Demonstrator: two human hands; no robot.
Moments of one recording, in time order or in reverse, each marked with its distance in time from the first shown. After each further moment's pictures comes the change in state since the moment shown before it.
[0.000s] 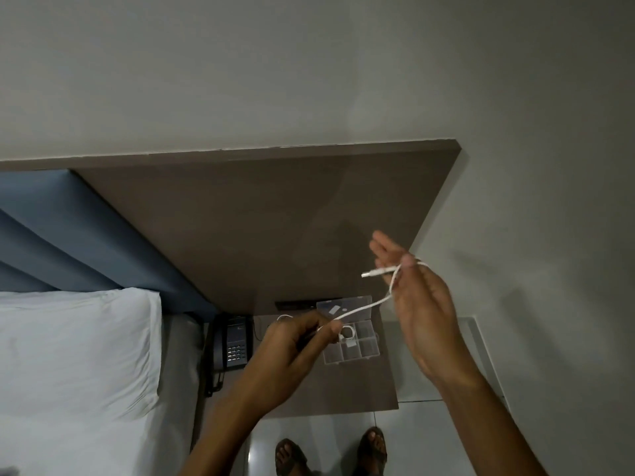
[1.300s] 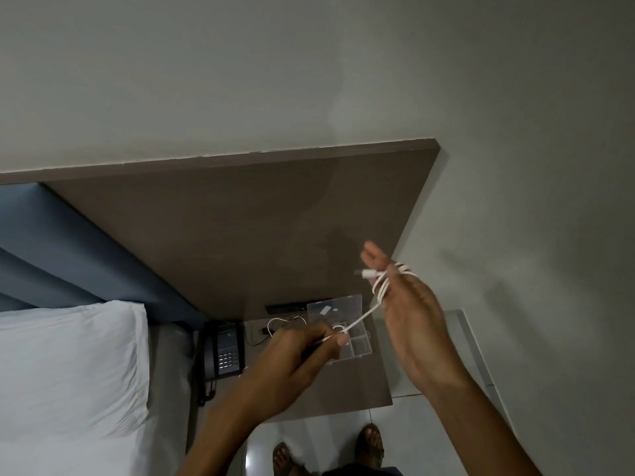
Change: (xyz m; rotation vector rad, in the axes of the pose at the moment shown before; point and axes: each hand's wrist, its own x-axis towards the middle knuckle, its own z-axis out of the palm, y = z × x) left_hand 0.010 0.006 0.004 0.067 -0.183 0.013; right_hand -0.009 0.001 -0.004 0.057 0.084 0.152
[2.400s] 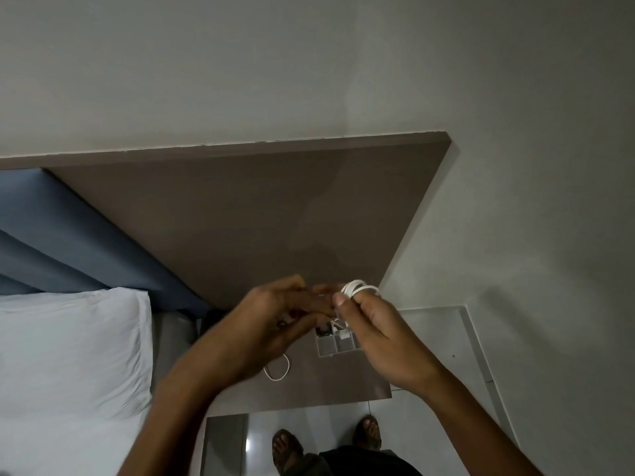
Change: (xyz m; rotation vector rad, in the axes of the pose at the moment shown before) left_hand 0.009 0.026 -0.061 0.287 0.017 0.212; right_hand -0.007 0.008 0.023 -0.524 -0.306 0.002
